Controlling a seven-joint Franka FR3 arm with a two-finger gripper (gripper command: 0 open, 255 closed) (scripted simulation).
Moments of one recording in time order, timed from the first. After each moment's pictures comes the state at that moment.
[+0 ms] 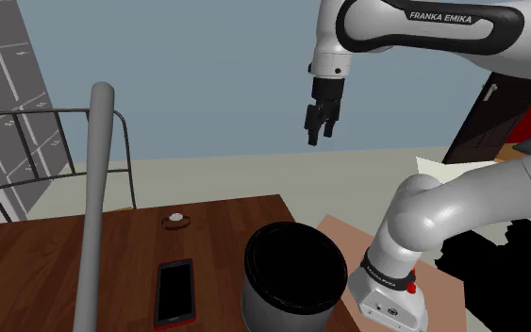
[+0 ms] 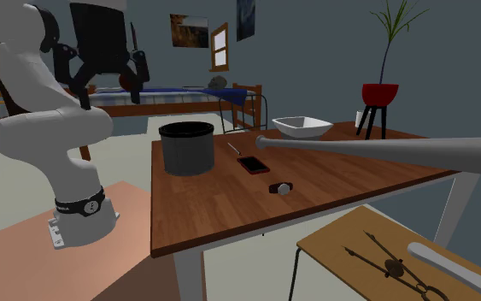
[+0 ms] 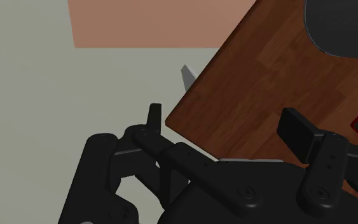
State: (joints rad) arm -0.01 -0.80 0.02 -2.38 0.03 1.47 0.05
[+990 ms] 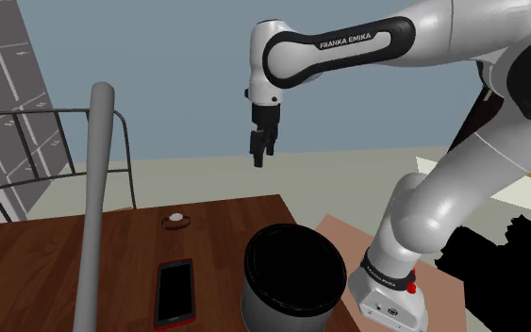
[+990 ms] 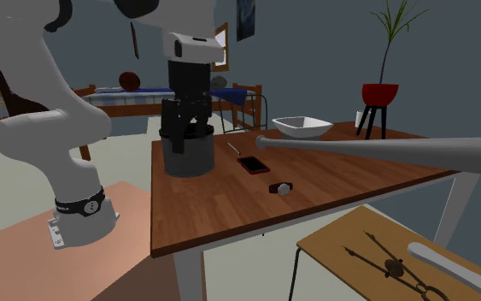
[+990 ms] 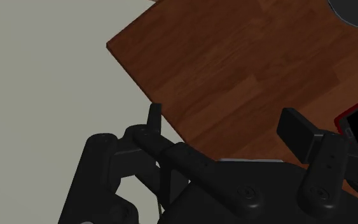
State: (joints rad) arm 0.11 -0.39 0.08 -2.29 0.07 1.79 -0.10
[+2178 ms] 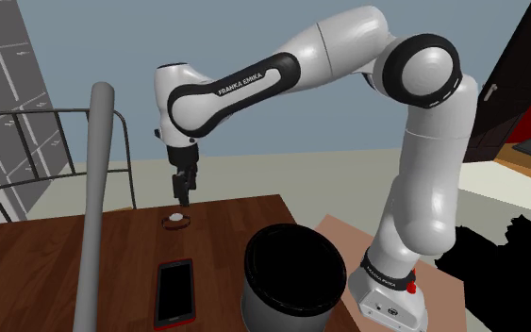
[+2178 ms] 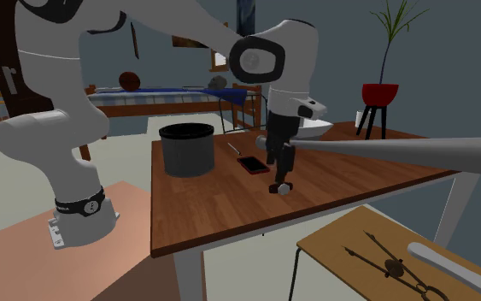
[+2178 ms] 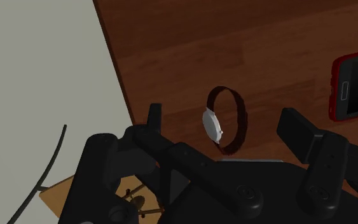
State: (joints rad) arm 0.25 0.21 0.21 -1.89 0.03 2.00 -0.24
